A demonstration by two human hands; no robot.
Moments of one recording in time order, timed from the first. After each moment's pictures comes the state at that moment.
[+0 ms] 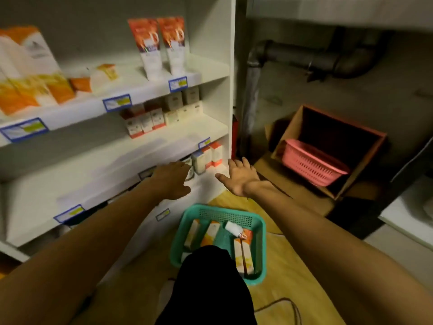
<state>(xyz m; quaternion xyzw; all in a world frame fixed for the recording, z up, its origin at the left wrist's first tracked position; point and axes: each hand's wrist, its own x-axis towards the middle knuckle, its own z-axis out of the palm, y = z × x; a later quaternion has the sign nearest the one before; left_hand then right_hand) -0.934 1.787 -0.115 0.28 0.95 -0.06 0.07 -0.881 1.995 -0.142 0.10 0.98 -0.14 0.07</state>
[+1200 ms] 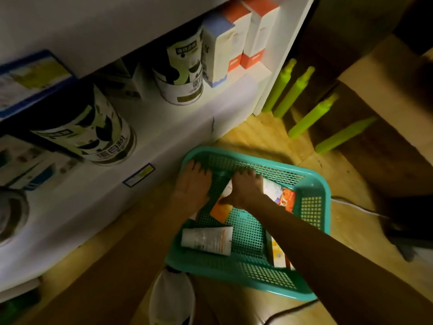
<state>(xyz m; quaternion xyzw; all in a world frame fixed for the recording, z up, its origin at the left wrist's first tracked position) -1.067 1.814 -0.552 0.40 0.88 -0.18 0.17 -1.017 1.965 -0.543 0.11 0.94 -0.02 0.32</state>
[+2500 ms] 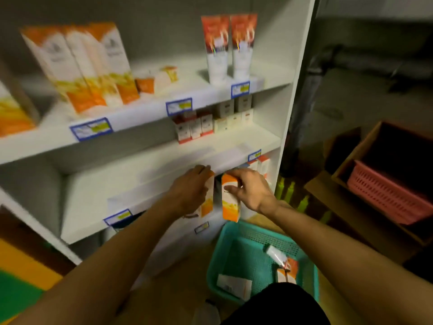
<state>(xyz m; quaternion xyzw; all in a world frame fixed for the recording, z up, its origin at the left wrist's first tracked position) -0.984 1.698 -0.147 0.25 0.96 0.09 -0.04 -0.964 1.904 -0.164 -0.10 0.96 -0.25 -0.10</state>
